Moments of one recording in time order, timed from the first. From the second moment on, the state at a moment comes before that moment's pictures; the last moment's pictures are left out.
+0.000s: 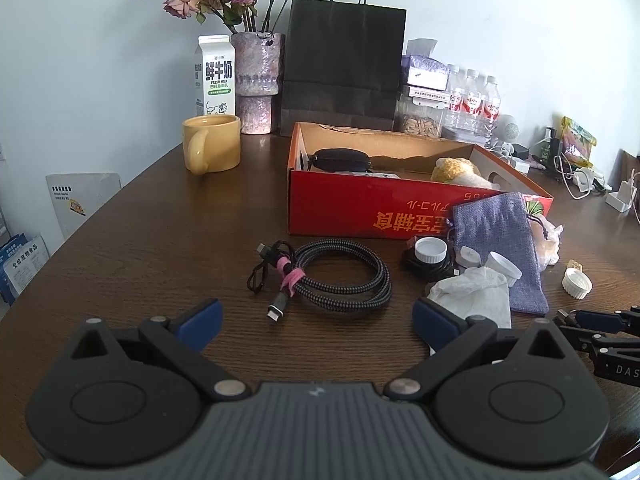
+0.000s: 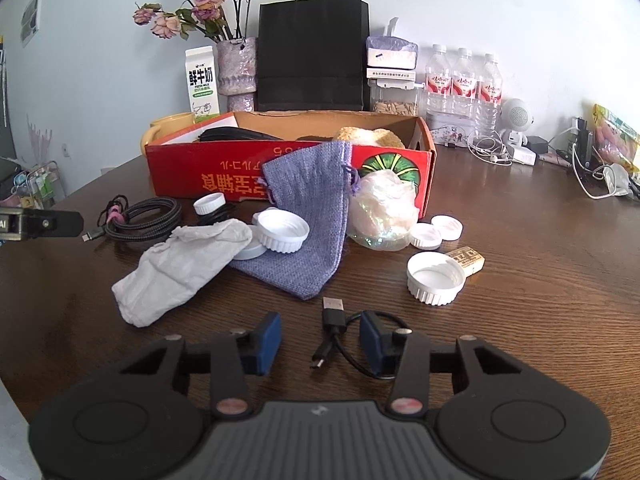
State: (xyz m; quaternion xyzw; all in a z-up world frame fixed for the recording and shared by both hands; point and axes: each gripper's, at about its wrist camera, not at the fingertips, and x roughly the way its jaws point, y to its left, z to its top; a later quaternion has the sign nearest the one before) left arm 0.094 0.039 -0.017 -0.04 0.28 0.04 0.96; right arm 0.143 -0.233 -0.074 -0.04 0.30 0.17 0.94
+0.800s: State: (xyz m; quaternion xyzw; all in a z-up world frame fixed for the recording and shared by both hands) left arm 0.111 0.042 -0.020 -0.04 0.30 0.04 0.95; right arm 0.147 -0.233 -0.070 -0.03 0.28 0.19 0.94
